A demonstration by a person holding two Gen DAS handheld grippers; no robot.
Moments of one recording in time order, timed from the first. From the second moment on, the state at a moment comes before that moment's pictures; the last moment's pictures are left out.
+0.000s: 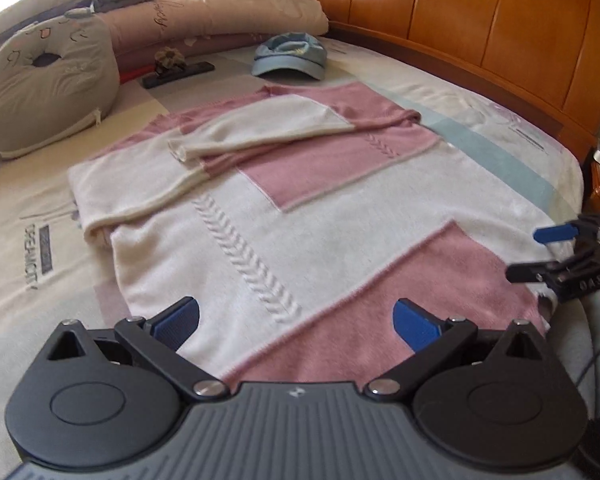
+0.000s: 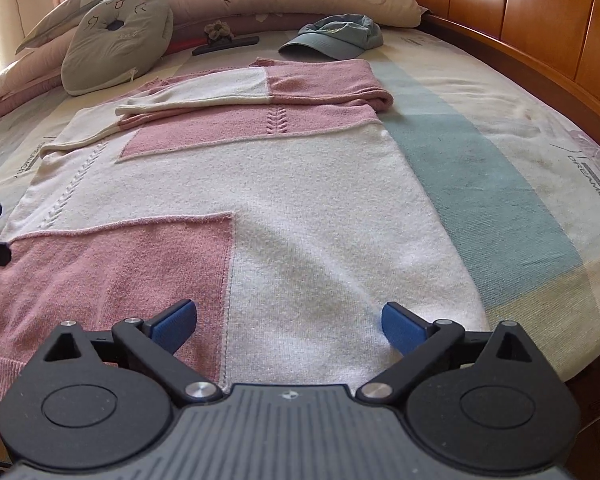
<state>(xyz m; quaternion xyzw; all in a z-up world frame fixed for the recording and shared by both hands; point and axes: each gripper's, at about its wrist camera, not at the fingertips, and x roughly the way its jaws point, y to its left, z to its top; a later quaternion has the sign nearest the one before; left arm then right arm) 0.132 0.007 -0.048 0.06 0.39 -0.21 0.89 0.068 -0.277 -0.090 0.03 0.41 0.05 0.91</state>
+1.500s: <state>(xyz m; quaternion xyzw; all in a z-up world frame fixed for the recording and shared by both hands) 0.073 -0.033 -0.079 0.12 0.40 -0.20 0.88 0.079 -0.265 -0.103 0.01 0.39 0.09 0.92</state>
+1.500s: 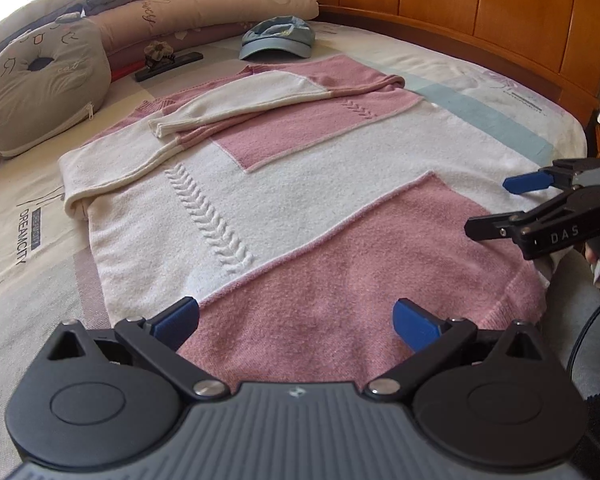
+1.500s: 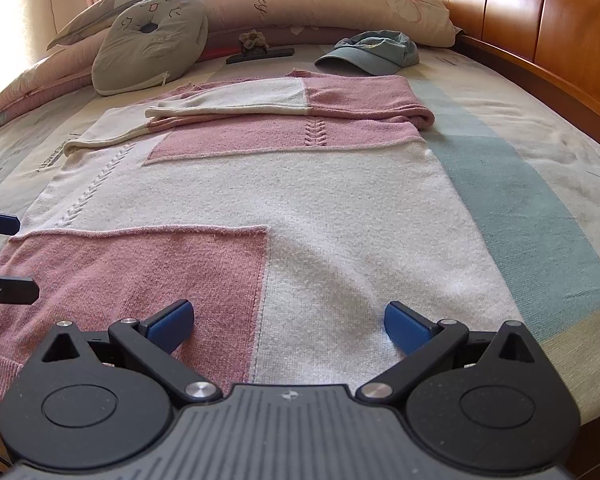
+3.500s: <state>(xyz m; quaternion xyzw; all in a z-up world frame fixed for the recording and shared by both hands) 0.030 -0.071 -0.079 0.15 0.39 -0.26 0.87 0.043 -0.262 -0.076 -0.18 0.40 0.29 0.85</state>
